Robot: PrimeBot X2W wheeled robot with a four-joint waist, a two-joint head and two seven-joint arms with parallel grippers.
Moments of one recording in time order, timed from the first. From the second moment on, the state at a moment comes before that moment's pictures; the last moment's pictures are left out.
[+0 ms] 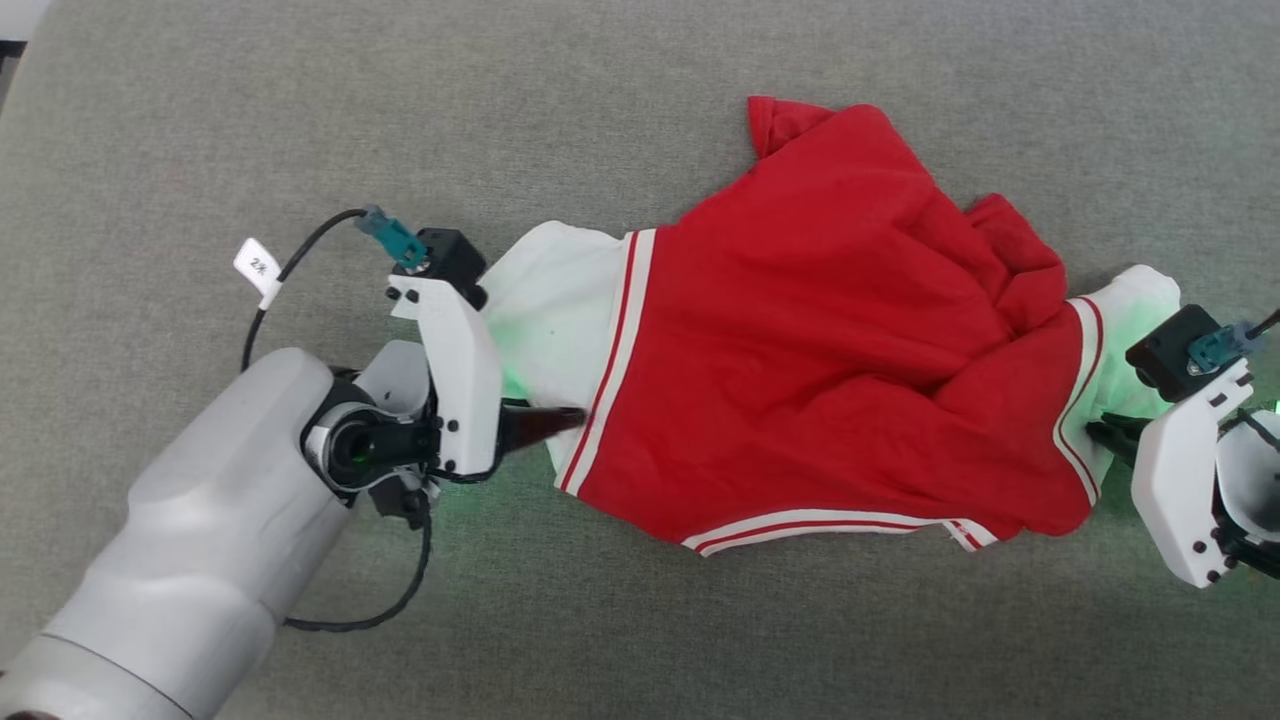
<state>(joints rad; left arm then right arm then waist) -0.86 0.41 -0.87 0.61 -1.29 -0.13 0.74 -0.52 -0.83 0.67 0.22 0.69 0.13 0.53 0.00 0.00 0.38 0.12</state>
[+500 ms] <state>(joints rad) -0.83 0.45 -0.90 0.59 -1.38 -0.13 0.60 -0.53 -0.78 0.67 0.26 0.69 0.13 0.41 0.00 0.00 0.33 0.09</state>
